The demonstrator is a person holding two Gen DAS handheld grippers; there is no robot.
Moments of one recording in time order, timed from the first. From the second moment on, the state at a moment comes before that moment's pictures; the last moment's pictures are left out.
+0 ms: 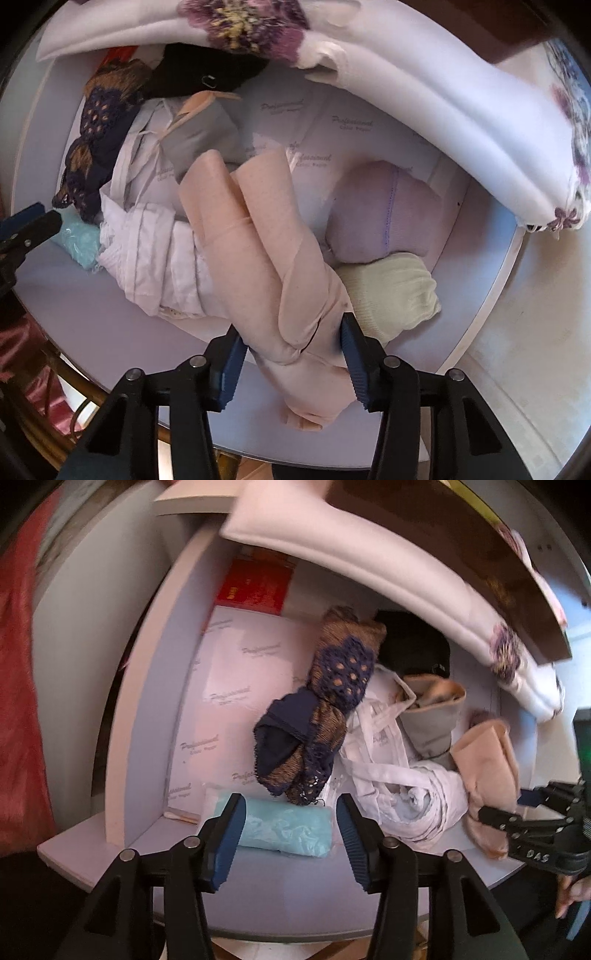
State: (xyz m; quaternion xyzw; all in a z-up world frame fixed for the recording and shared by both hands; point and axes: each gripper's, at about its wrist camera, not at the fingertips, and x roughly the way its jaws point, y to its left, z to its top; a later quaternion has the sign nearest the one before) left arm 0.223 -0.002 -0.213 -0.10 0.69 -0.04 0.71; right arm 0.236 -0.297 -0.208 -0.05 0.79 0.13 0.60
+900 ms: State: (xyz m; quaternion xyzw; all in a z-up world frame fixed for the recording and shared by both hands) left arm 0.279 -0.051 -0.232 0.03 0.69 -0.07 0.72; right arm 0.240 -0.268 -0.215 -0.09 0.78 0.13 0.60
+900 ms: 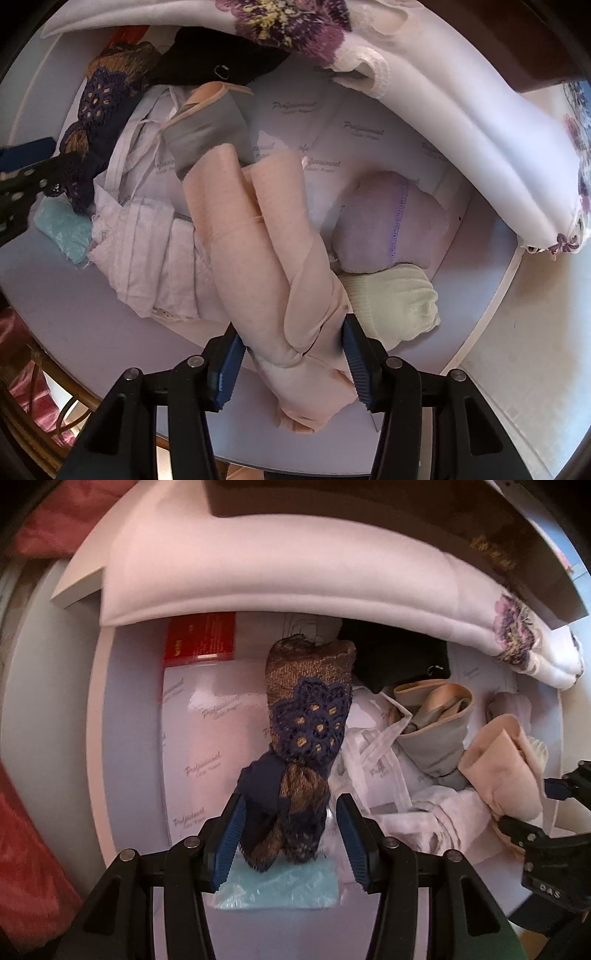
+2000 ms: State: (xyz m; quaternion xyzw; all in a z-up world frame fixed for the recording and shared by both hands) left arm 0.236 -0.025 -0.257 -0.01 0.71 -0.03 0.71; right arm 0.220 -0.285 -0.149 -0.01 0.74 0.15 0.66
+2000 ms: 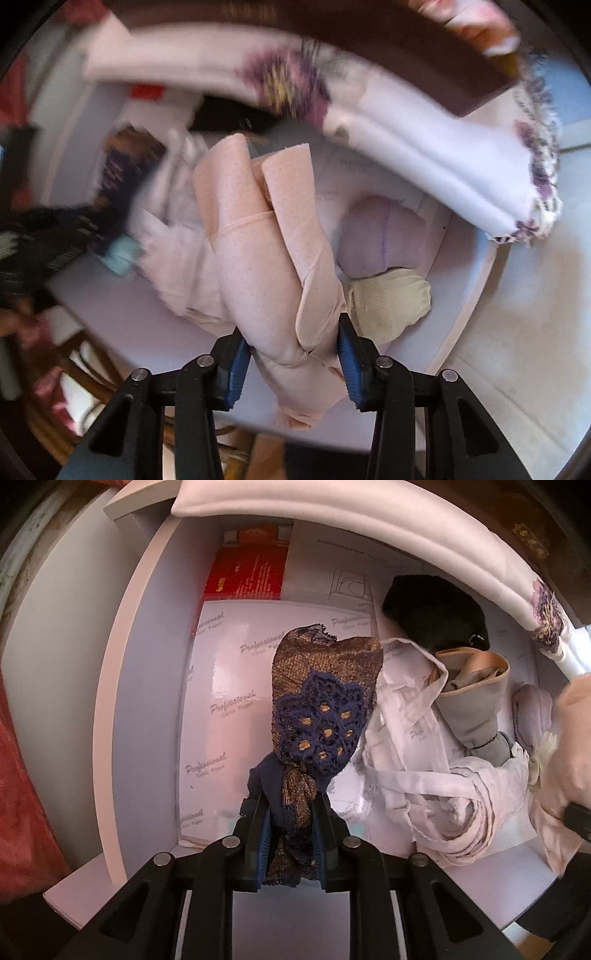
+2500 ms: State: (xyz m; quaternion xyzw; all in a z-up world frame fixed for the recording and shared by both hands) left arm 0.238 -0.012 -0.263 -0.03 0.71 -0.02 0.70; right arm 0.290 -0.316 -0.040 0.30 0.61 0.12 0.72
